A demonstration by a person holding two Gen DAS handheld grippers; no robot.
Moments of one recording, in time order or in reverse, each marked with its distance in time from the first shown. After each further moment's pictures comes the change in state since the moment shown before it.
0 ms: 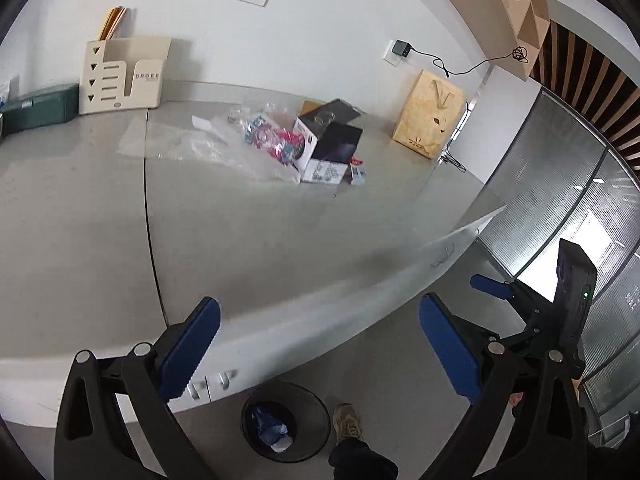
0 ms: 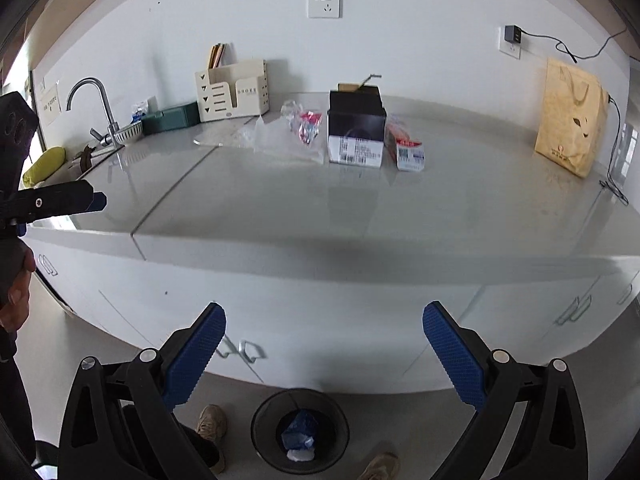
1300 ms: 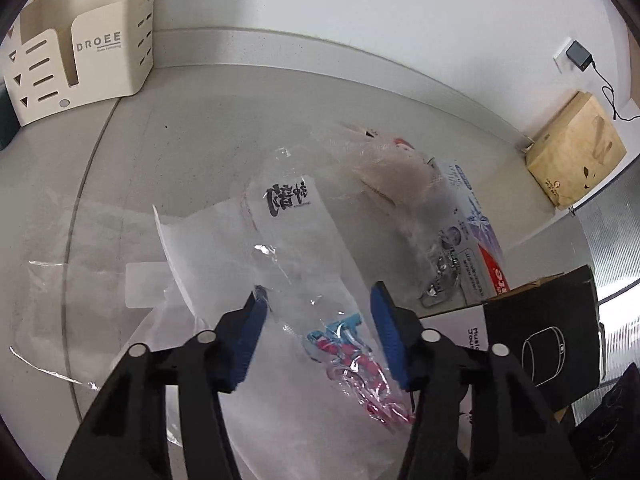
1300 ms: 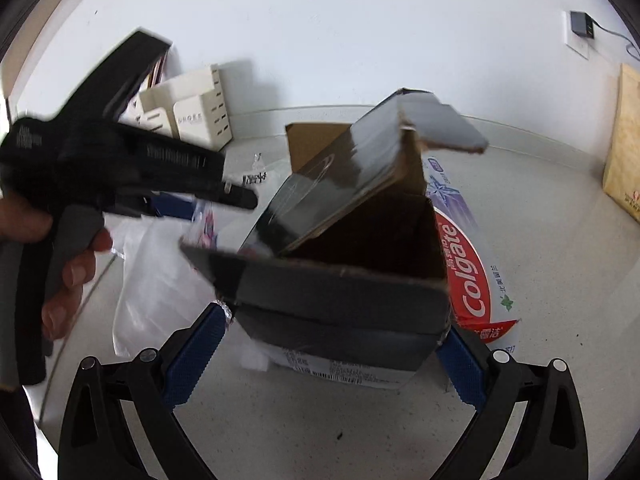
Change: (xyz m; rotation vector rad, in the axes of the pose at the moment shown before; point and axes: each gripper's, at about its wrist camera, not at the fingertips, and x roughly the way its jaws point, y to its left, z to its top) left arm 0.294 0.101 0.211 -0.252 0.287 0.246; right arm 0.231 -0.040 0.174 0.043 0.014 0.073
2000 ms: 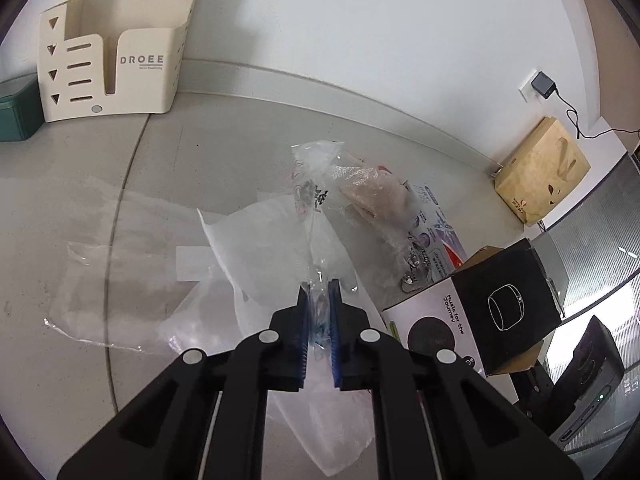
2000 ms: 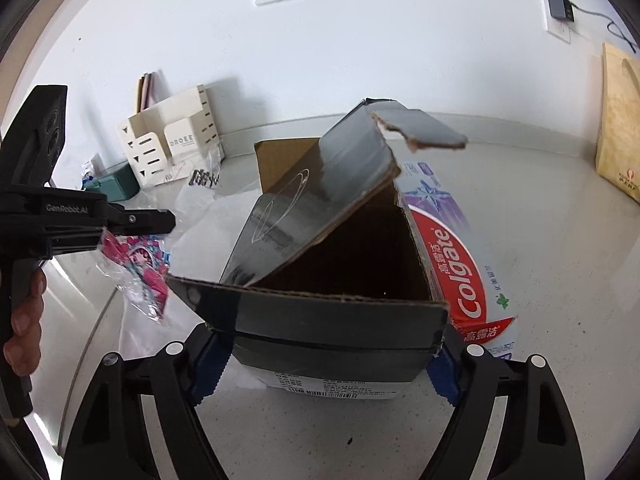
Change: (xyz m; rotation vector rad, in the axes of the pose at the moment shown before) left arm -0.074 0.034 -0.031 -0.006 -0.142 -0.097; right arm 0.003 0.004 0.009 0.053 -0.026 -0.006
